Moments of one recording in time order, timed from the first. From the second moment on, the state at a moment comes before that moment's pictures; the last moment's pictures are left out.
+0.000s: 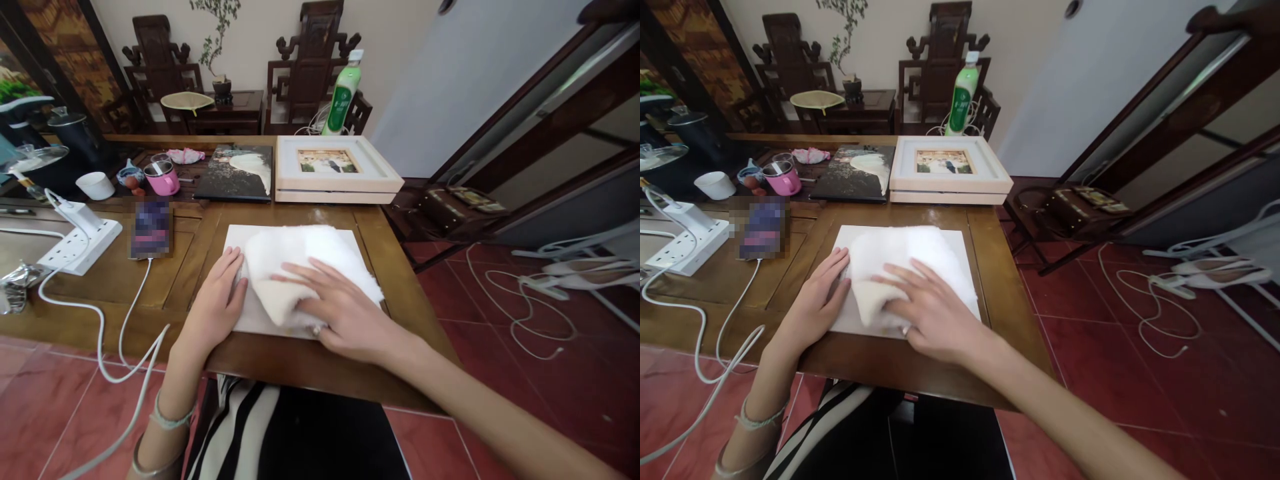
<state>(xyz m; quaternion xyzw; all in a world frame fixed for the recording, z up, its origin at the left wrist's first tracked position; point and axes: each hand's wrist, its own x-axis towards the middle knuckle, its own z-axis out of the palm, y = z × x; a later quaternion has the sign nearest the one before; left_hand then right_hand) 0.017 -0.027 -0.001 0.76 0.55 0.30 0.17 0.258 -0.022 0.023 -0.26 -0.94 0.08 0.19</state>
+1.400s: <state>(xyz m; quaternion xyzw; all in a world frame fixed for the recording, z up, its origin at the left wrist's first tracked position) 0.019 -0.035 0.007 0.74 0.53 0.37 0.15 0.211 0.018 0.026 -0.35 -0.92 0.08 0.16</state>
